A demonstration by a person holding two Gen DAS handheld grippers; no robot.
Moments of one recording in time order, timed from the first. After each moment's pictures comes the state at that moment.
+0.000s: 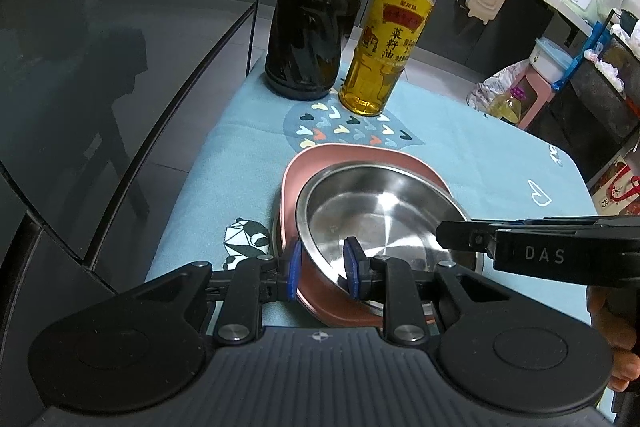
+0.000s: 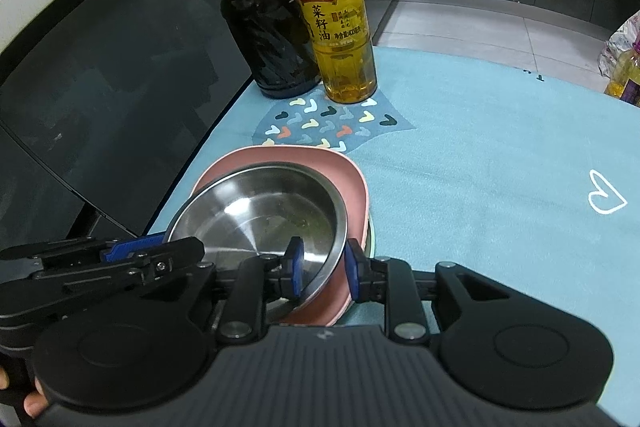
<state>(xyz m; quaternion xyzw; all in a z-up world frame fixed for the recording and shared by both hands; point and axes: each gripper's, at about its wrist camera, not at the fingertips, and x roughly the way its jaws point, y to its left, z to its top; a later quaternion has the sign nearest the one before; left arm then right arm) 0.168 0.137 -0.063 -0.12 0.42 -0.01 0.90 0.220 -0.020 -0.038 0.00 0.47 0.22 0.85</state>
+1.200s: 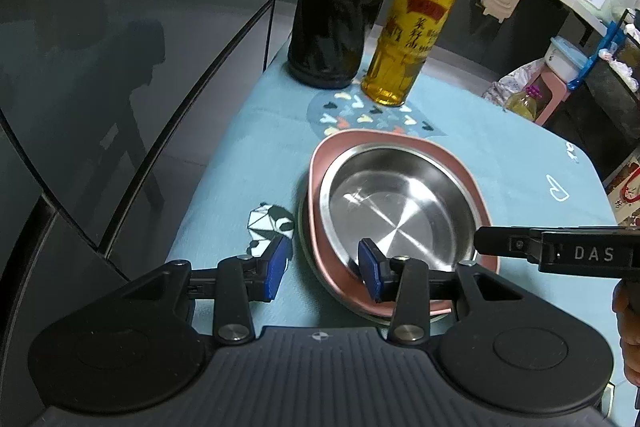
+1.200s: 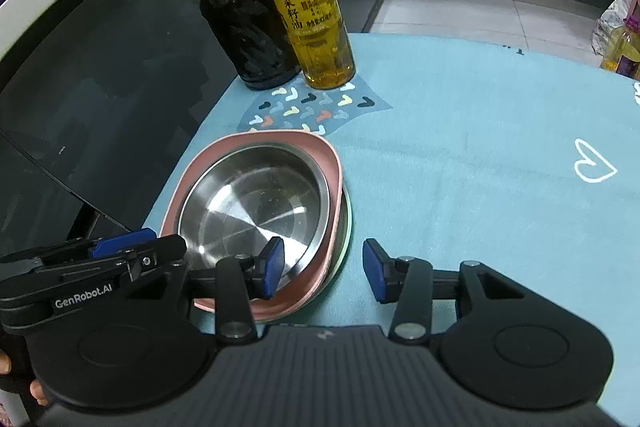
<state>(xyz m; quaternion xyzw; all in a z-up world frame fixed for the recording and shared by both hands) 0.164 0.144 -0.075 -0.12 0.43 0.01 0.89 0.216 -0.038 -0.046 0.03 0.48 0.21 0.85</state>
